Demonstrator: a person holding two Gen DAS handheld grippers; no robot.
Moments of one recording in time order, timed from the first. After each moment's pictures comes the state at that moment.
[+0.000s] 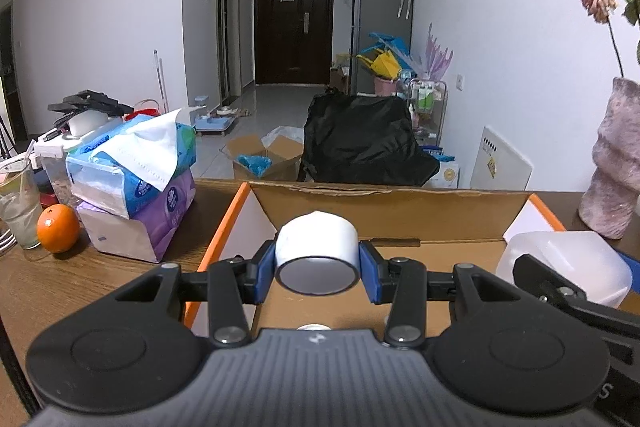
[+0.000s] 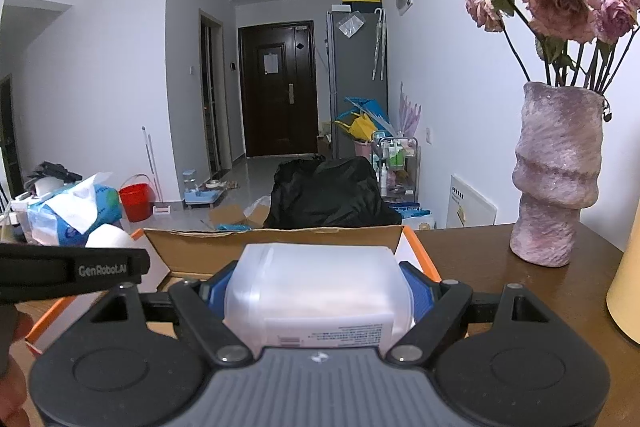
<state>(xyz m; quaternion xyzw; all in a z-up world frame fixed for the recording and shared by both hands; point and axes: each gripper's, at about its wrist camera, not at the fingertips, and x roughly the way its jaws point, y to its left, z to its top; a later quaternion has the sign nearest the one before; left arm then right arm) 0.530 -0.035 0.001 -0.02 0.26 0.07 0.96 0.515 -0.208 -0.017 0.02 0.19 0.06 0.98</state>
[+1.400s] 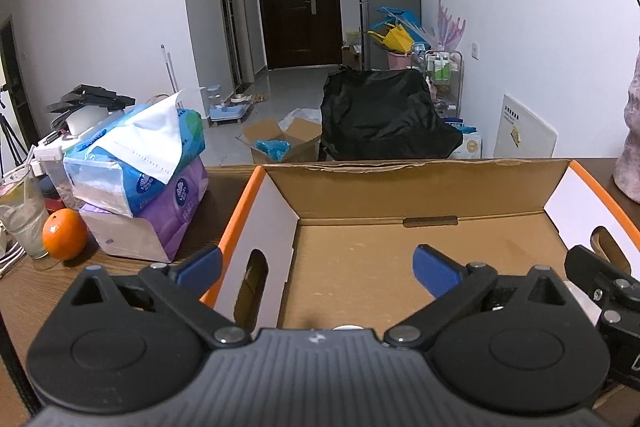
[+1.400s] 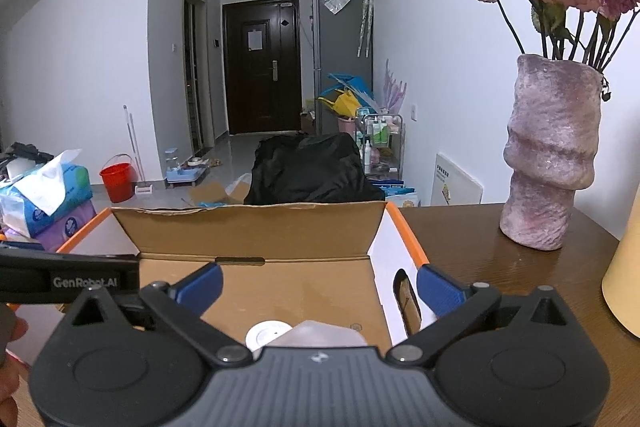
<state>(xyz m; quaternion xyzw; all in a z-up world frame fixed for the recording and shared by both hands) 0.555 -0.029 -0.017 0.02 0.29 0.09 0.95 0.538 -0.214 -0.031 0.02 0.22 0.03 0.97</state>
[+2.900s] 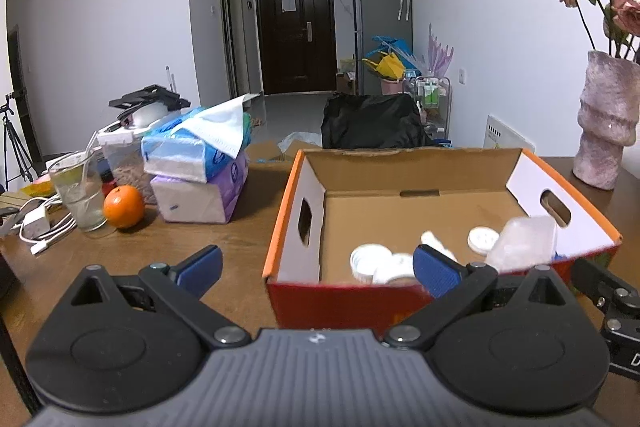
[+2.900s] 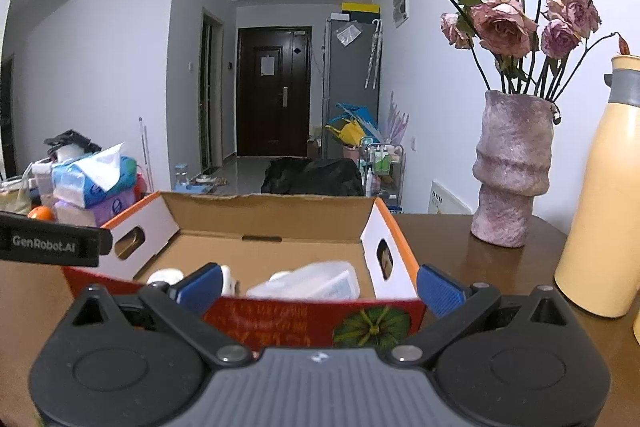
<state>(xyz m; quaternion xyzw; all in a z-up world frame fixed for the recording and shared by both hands) 0.420 -0.010 0.000 0.02 0.25 0.07 0.97 0.413 -0.215 -0.025 -0.01 0.18 0.04 0.98</state>
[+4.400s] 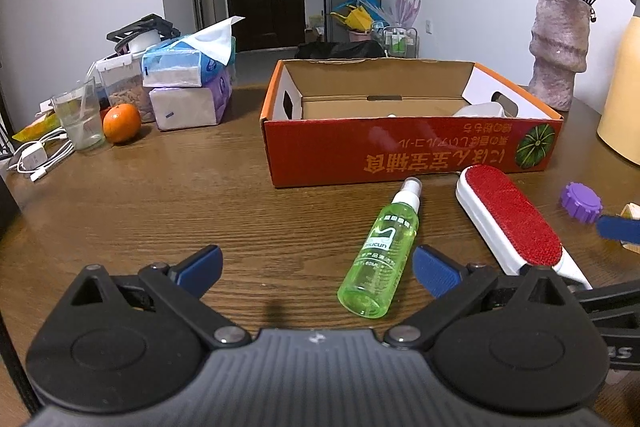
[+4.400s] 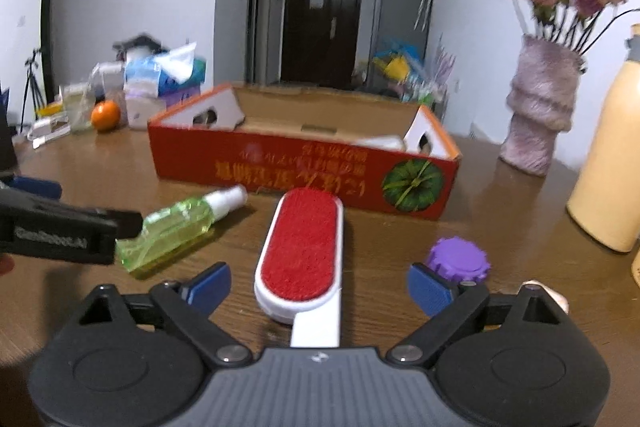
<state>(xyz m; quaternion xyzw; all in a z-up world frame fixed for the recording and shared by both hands) 0.328 -0.006 -0.040 0.02 0.32 0.02 0.95 0.330 -0.201 -0.058 -0.06 0.29 0.11 0.95</state>
